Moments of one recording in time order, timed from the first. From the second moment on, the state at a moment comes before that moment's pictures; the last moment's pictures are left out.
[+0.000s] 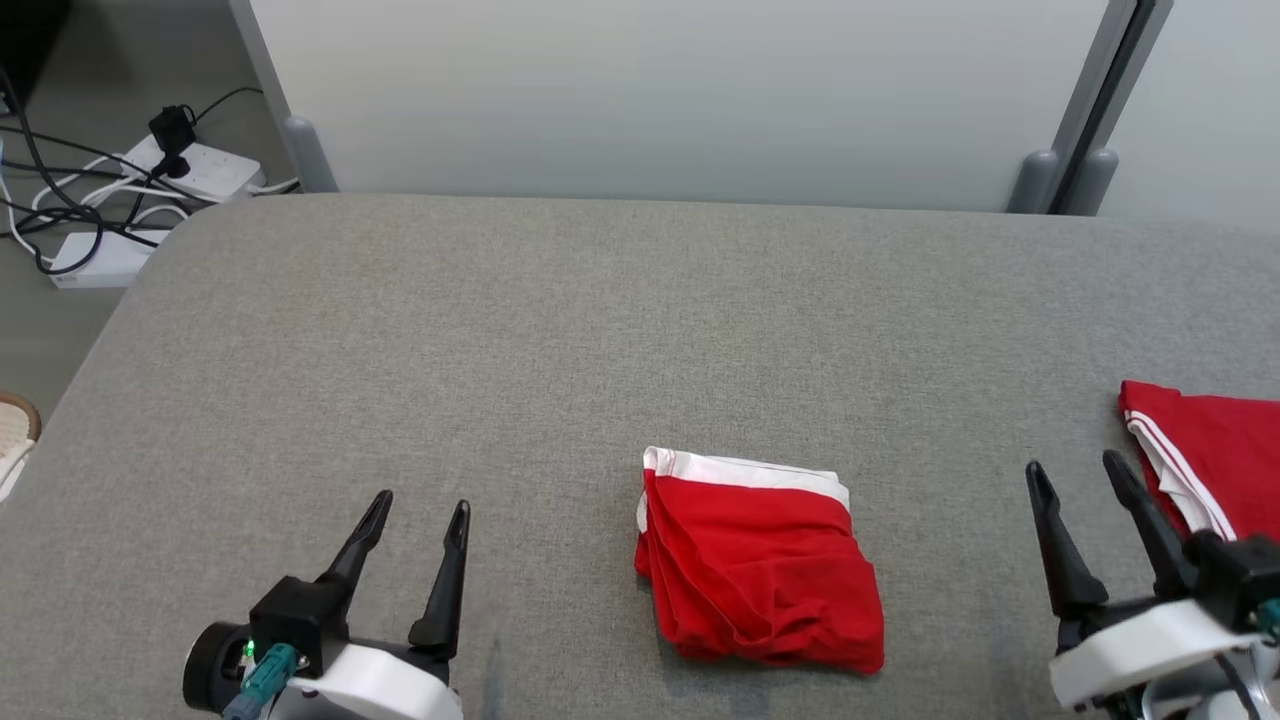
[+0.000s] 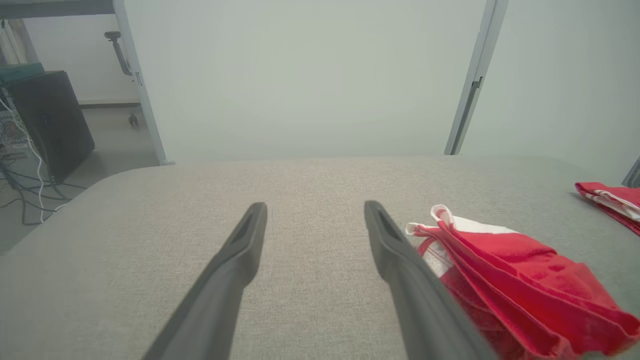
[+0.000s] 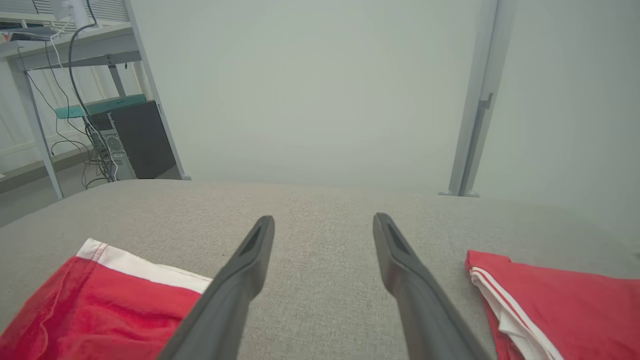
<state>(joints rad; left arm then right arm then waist) -0.08 0.27 -0.42 0.17 -0.45 0.14 -0.24 -0.10 -0.23 0.13 0.26 0.32 0.13 -0.25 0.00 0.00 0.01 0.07</state>
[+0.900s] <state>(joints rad) 0.02 0.31 -0.39 0.08 -0.45 0.20 -0.20 0.07 -0.16 0.05 0.18 0.25 0.13 -0.25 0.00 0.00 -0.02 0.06</state>
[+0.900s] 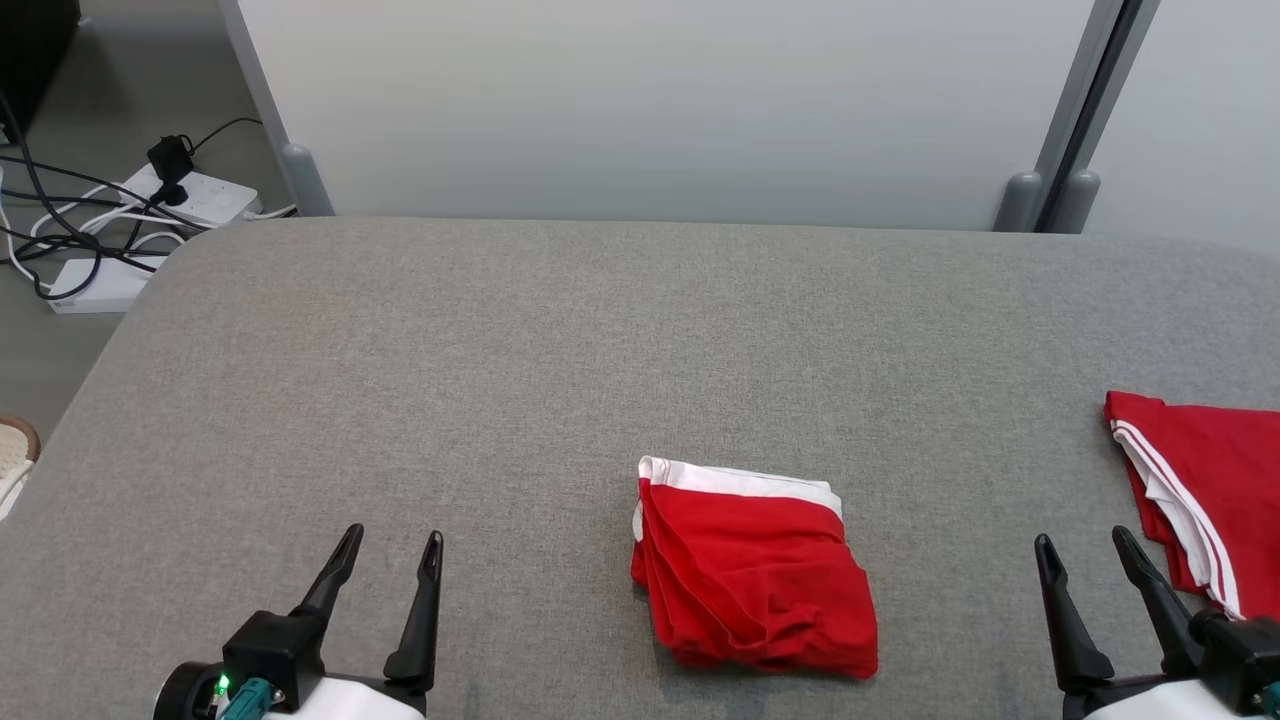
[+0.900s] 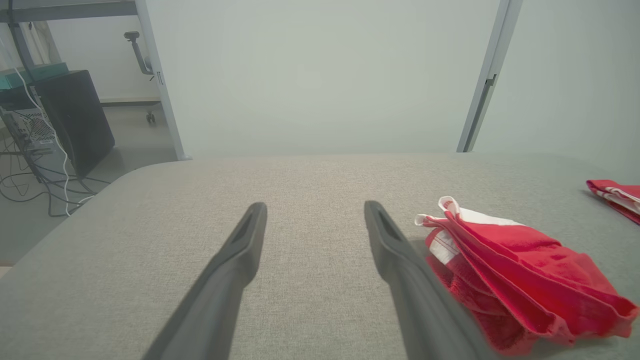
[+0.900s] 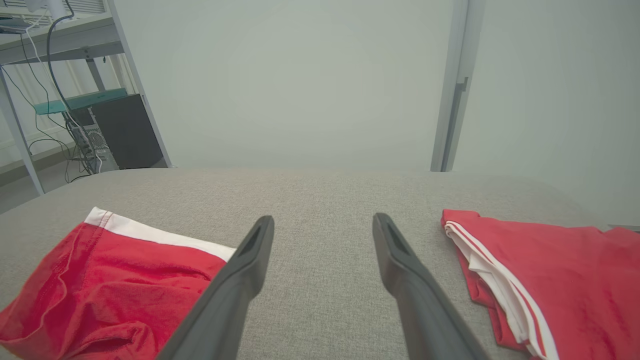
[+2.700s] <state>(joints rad) -0.12 0.25 -0.45 0.13 -0.46 0.14 -0.23 -0.40 -0.34 0.69 0.60 0.75 0.13 -0.17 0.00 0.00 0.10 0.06</state>
